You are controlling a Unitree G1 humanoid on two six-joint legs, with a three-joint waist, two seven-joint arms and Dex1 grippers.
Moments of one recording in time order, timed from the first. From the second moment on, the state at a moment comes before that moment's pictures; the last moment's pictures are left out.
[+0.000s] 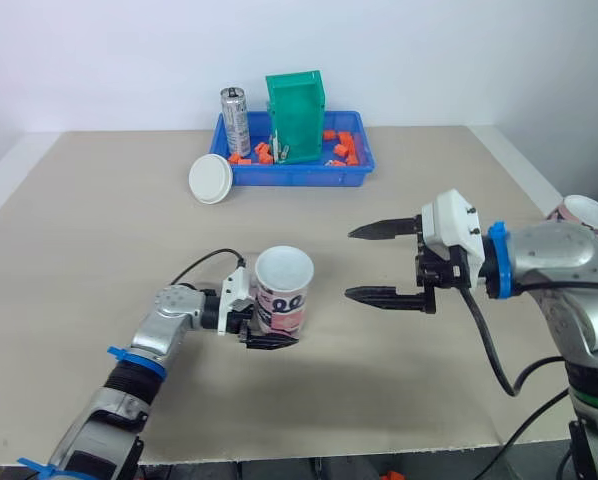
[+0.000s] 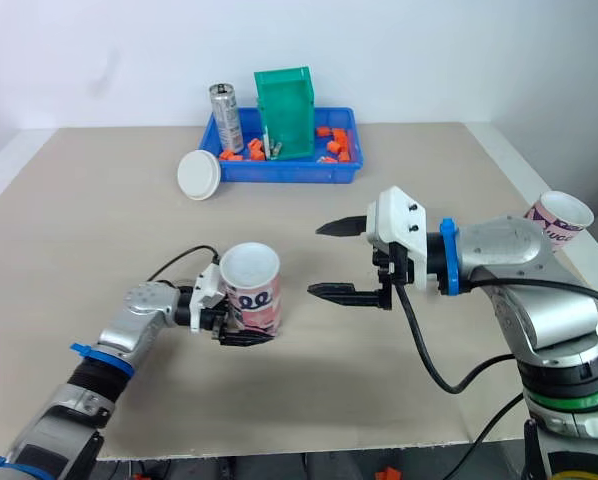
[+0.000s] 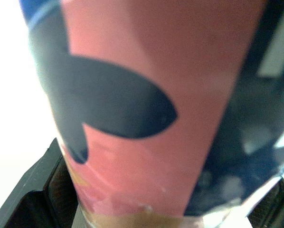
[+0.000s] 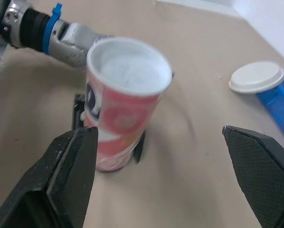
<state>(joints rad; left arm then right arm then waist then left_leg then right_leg) -0.47 0.42 -0.21 0.38 -0.30 0.01 -1.36 -0.49 -0.84 -0.04 -0.45 0.52 0.61 1.15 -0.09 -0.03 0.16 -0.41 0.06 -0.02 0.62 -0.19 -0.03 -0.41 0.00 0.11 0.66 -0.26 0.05</state>
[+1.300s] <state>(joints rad) -0.59 0.34 -0.19 0.54 -0.24 -0.10 -1.47 -0.47 -0.85 0.00 -0.41 0.49 0.56 1.08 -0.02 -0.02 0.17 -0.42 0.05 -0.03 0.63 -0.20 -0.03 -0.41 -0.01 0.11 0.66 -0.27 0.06</state>
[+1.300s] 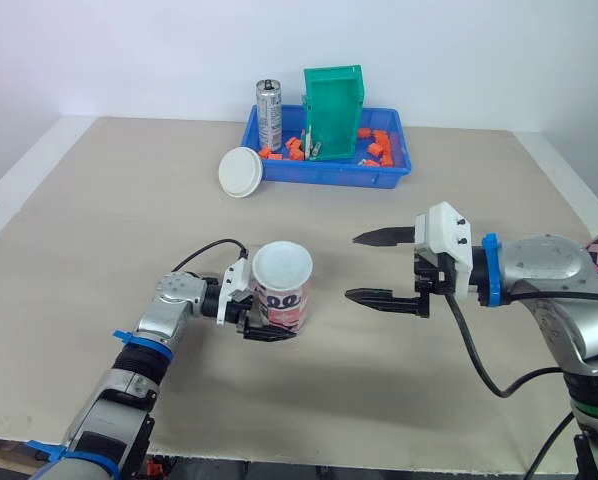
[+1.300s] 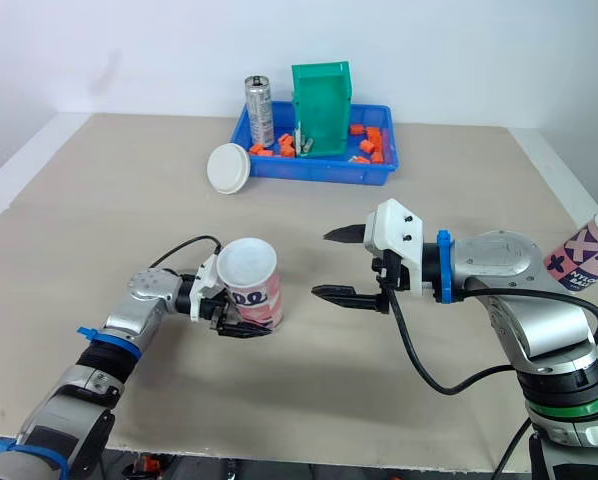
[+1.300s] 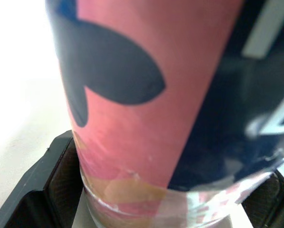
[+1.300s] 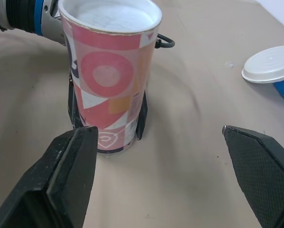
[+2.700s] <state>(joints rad) -0.57 0.36 -0.20 0.47 -0.27 0.02 -1.49 -0.46 -0.58 0.28 -0.34 0.36 0.47 1.01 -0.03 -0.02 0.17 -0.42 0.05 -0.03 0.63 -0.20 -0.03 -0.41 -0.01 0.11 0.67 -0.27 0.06</state>
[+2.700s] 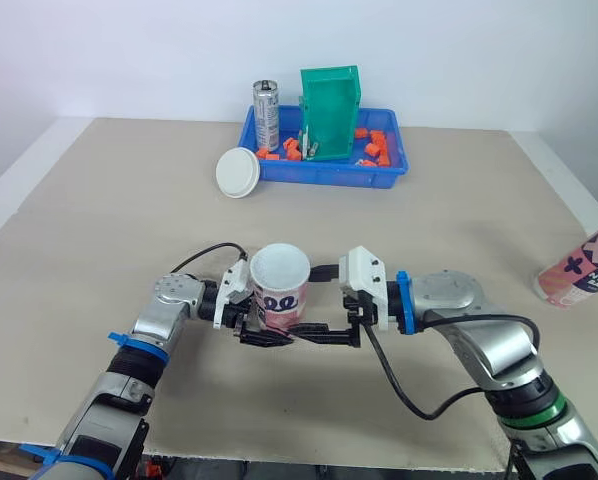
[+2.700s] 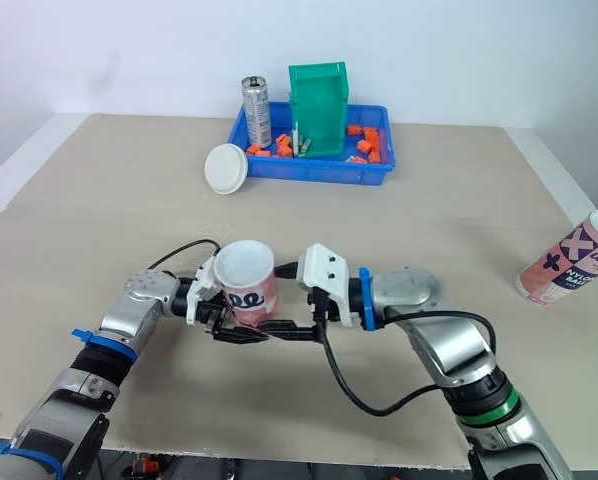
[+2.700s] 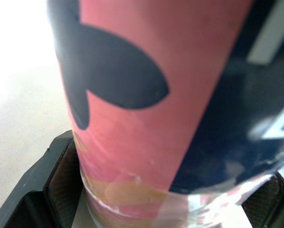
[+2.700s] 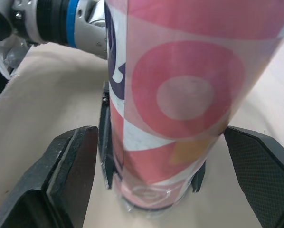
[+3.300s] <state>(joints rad) -0.56 0.38 -0.22 0.45 -0.25 0.02 -1.51 -0.51 -0.49 0.35 -0.23 0.29 0.40 1.04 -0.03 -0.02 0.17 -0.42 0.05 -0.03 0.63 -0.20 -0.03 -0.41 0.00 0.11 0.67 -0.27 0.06</state>
